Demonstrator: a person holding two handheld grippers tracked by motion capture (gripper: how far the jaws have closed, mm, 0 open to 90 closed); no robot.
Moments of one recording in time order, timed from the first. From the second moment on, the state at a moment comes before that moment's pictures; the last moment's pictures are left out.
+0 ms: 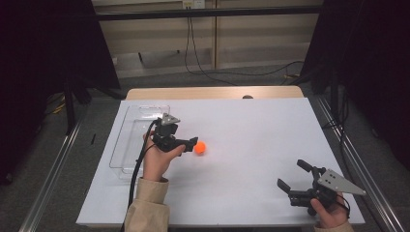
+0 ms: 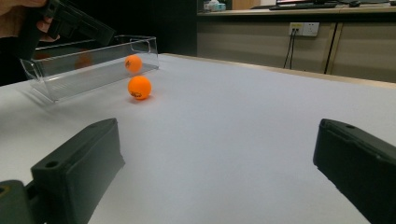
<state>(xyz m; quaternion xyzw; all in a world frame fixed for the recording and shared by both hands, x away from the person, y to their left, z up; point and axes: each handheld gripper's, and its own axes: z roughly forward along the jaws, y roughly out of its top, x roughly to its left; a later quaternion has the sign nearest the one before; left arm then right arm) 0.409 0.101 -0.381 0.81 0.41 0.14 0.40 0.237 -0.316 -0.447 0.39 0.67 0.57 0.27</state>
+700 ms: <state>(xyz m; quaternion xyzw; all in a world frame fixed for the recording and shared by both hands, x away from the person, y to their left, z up) 0.409 0.090 -0.386 0.82 0.40 0.13 0.39 0.237 -0.316 -0.447 0.39 0.67 0.57 0.27</state>
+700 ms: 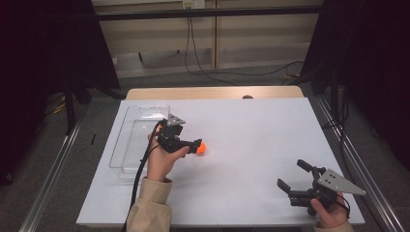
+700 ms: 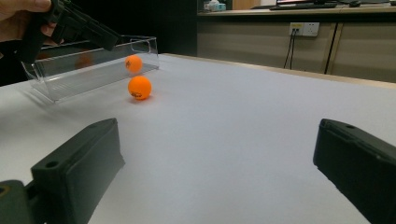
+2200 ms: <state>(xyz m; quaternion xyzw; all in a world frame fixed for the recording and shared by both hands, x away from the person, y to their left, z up) 0.410 0.070 -0.403 0.84 0.39 0.12 0.36 0.237 -0.315 -0.447 0.39 0.67 0.57 0.26</state>
